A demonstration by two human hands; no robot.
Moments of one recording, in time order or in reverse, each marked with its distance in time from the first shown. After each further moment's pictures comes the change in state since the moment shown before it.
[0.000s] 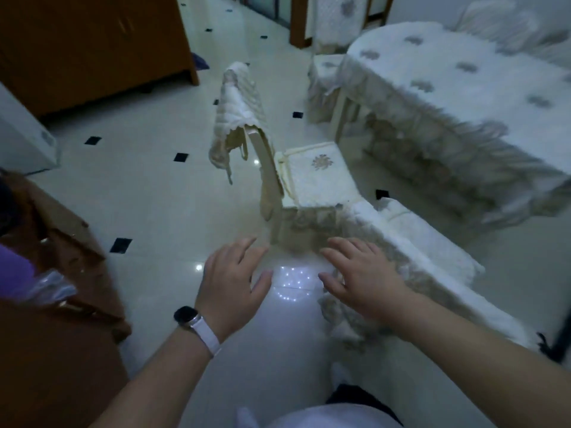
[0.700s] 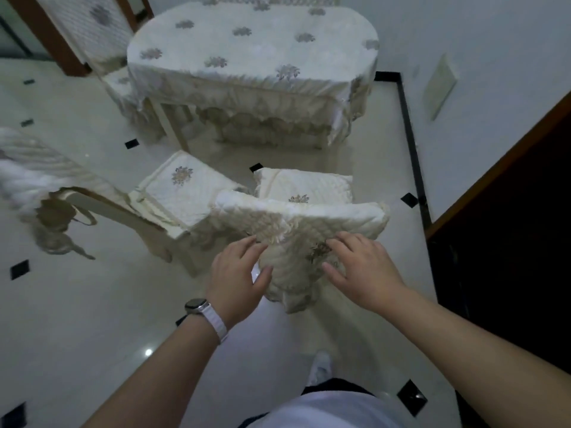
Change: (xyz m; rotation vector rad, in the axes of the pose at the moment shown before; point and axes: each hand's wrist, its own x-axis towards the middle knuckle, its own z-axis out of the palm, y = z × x) left_hand 0.050 0.111 0.081 -0.230 -0.426 0.524; right_hand -0.169 0.016 -0.001 0.031 0.048 0.863
